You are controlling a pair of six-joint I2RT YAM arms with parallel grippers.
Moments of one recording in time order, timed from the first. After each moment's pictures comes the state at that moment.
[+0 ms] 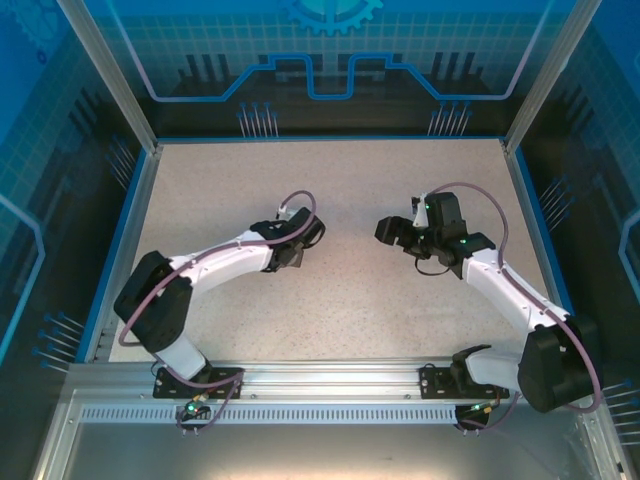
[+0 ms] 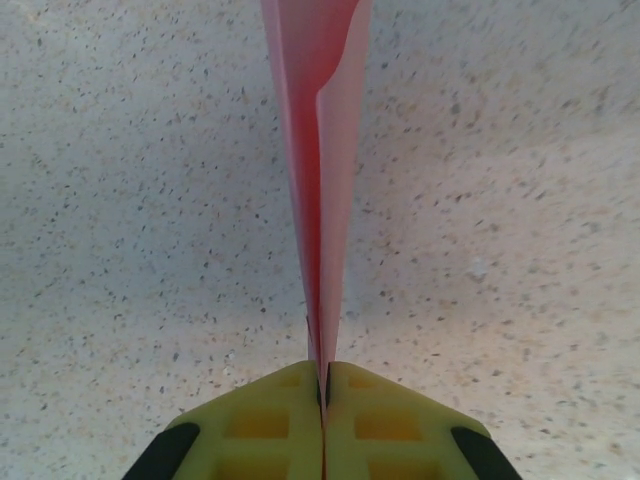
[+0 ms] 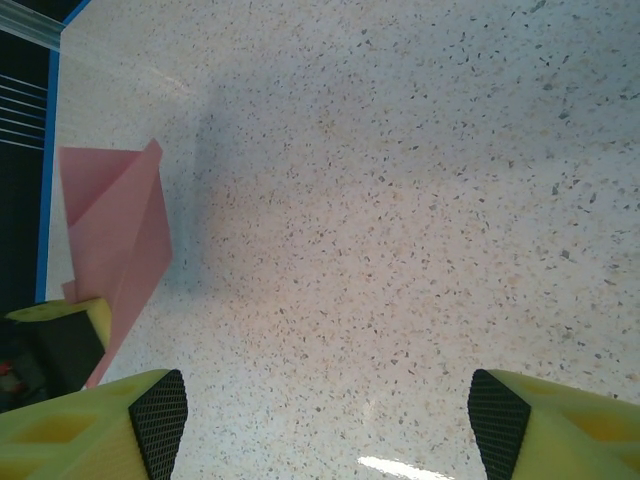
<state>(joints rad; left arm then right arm) -0.69 1.66 1.11 -0.72 -0.54 -0.50 0.29 1.23 0.82 -0.38 -0.34 0.65</state>
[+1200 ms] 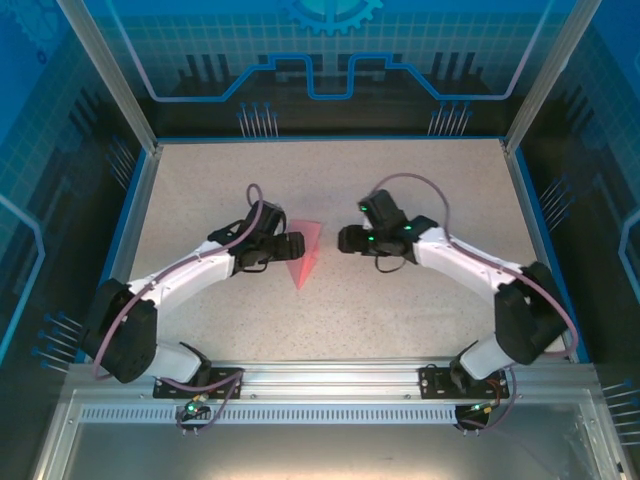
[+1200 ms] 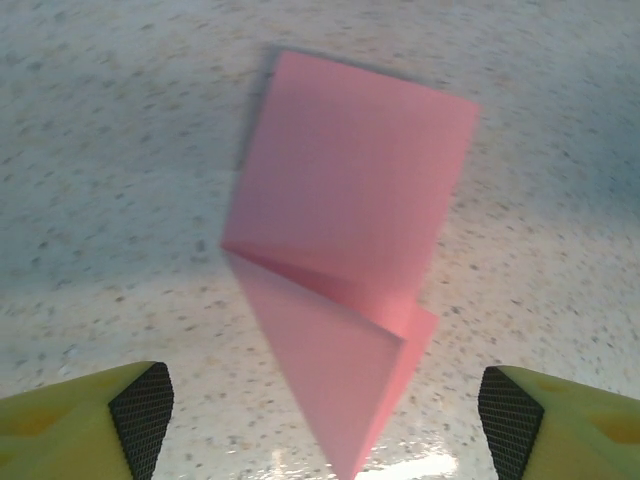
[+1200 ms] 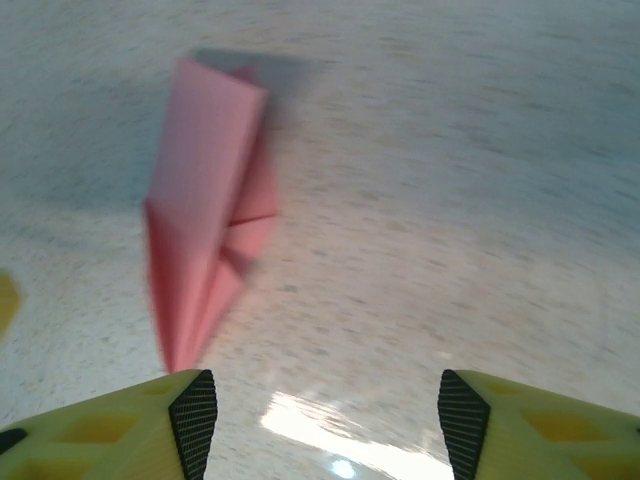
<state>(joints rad) -0.48 1.41 0.89 -0.44 -0.04 -0.59 0.64 1.56 1.10 -0.49 -0.06 0.60</state>
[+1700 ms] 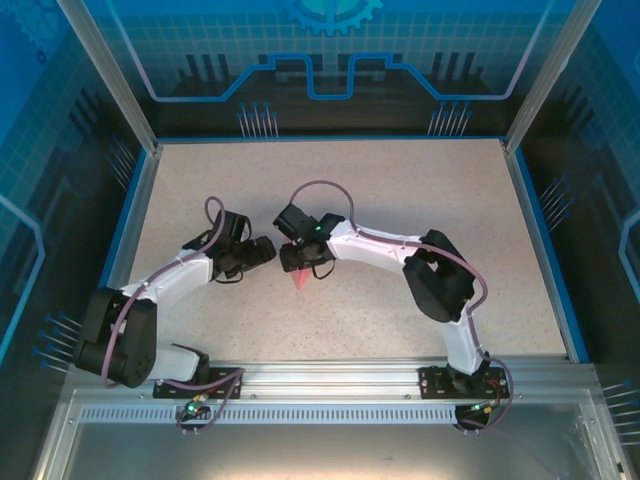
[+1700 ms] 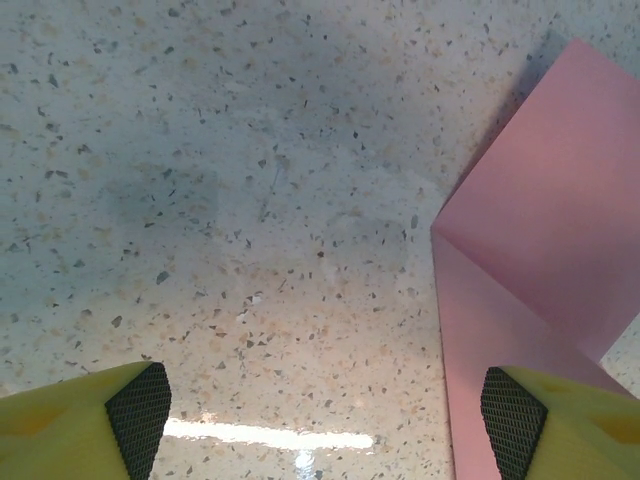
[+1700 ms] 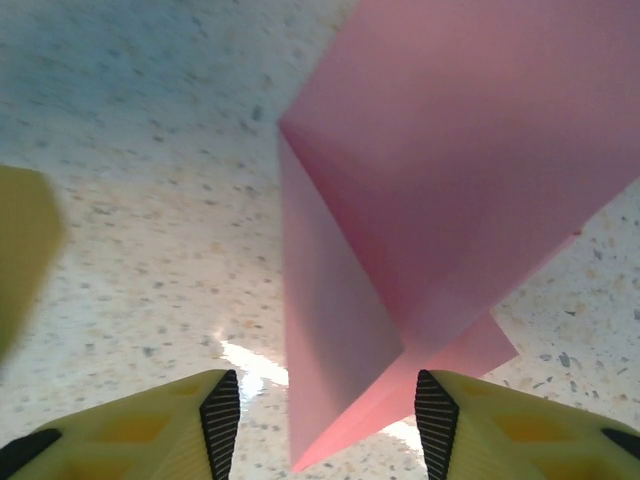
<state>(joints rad) -0.24 1.36 0.72 -0.38 0.09 -0.70 0.91 2.06 1.58 -0.69 0.06 0.59</state>
